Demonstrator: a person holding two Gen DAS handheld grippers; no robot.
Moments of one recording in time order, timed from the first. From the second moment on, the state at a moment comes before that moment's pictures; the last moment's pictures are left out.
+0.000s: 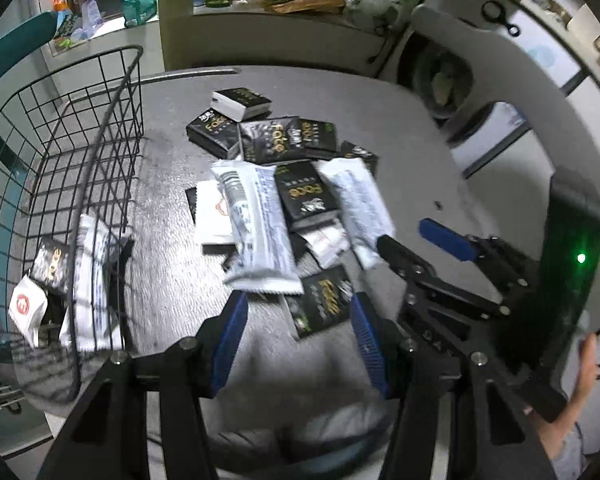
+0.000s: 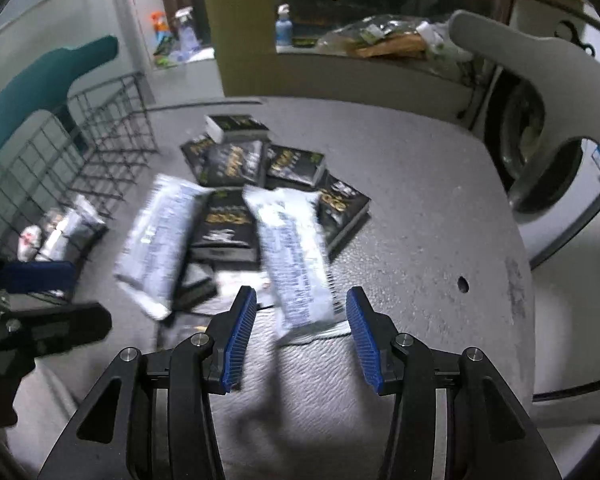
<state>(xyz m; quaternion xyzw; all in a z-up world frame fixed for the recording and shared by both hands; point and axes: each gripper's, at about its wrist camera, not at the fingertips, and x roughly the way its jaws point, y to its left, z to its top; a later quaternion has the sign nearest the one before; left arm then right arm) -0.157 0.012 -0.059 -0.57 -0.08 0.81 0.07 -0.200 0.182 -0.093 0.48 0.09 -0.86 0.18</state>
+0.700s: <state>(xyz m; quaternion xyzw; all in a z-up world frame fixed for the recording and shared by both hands) -0.205 0.011 -0.115 -0.61 -0.06 0.79 0.04 -0.240 0.181 -0.136 0.51 0.04 -0.83 0.22</state>
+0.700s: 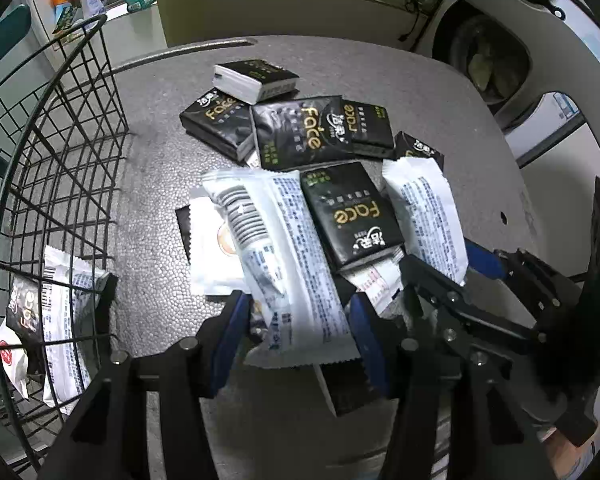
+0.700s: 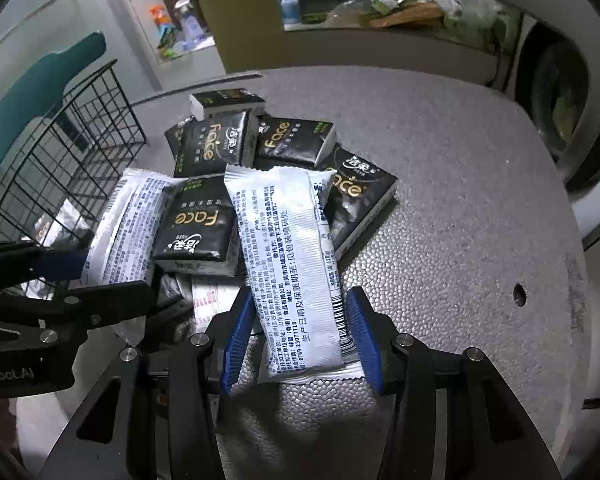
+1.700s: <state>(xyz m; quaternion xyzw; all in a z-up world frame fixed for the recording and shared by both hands) -0.202 0.008 -0.118 -0.61 -0.07 0.79 0.05 -0.214 0.193 -0.114 0.50 0.02 -0.84 0.20</state>
